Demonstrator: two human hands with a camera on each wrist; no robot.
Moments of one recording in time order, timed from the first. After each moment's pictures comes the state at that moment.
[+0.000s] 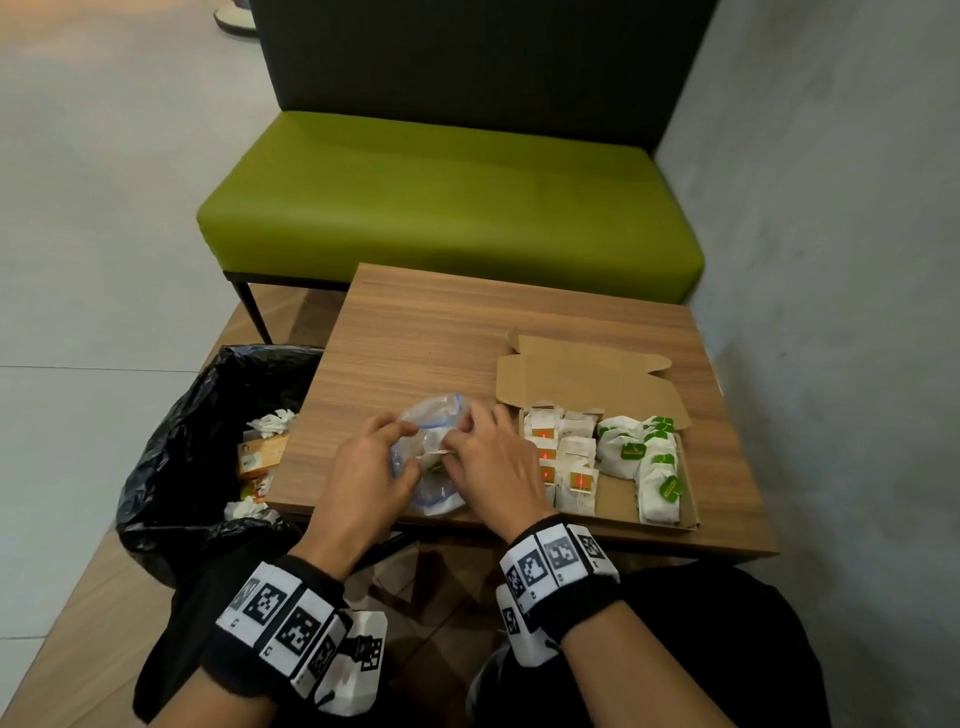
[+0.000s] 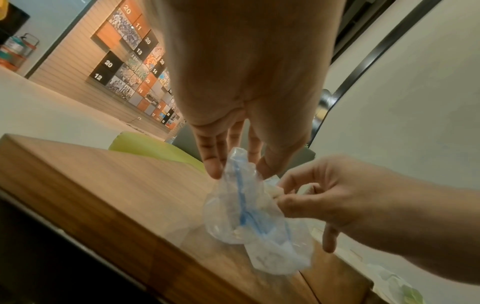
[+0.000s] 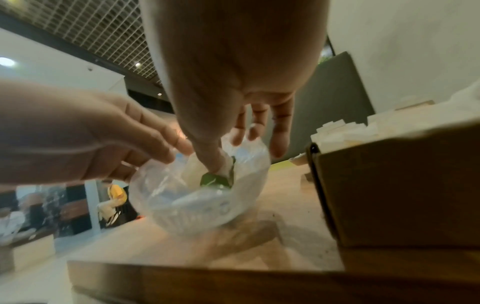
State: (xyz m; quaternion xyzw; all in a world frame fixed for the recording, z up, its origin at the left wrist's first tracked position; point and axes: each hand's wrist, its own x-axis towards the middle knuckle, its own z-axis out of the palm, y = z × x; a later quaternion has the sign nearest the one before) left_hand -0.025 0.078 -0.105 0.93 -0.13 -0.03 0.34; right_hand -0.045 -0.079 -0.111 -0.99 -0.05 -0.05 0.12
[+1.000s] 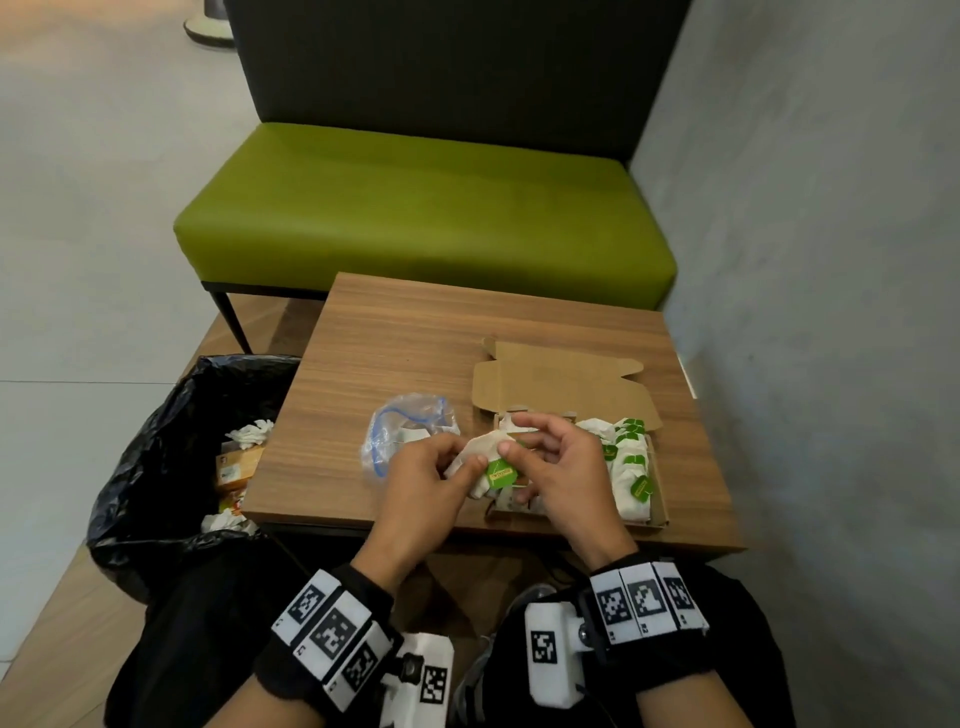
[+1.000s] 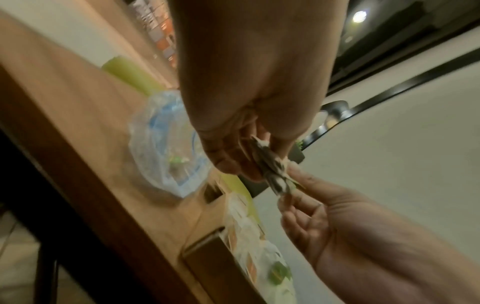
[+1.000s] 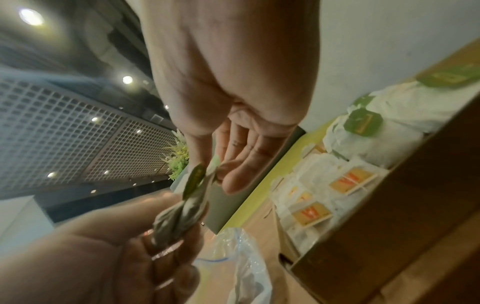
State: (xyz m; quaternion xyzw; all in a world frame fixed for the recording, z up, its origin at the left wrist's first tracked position) left_hand -0.054 0.012 -0.090 0.79 -0.13 -0.10 0.60; right_hand -0.090 -0.146 -0.081 -0.72 0.16 -0.07 0.67
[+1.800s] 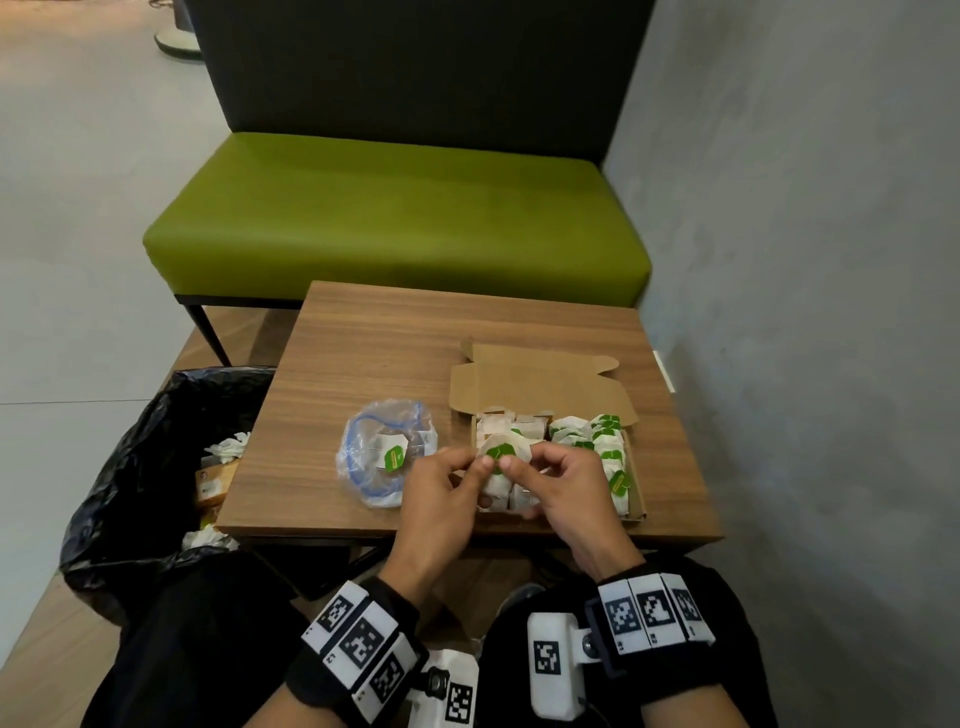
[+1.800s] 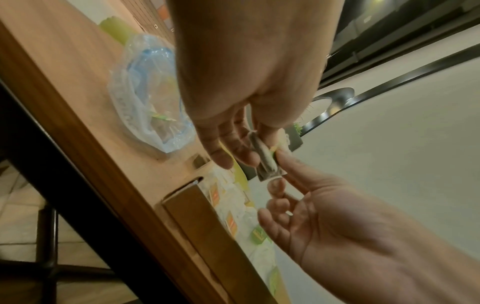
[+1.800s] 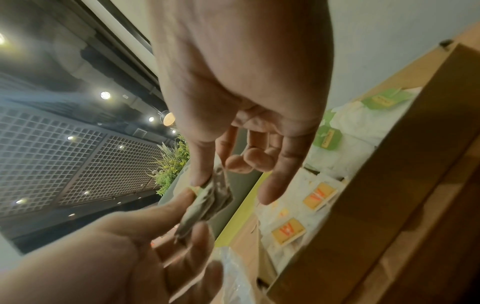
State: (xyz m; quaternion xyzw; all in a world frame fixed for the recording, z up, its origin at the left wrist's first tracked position) left_hand -0.069 -0.023 -0.094 0.77 -0.11 -0.10 0.62; right_hand -0.109 -0.166 -0.088 -0.74 0.18 -0.06 0.65
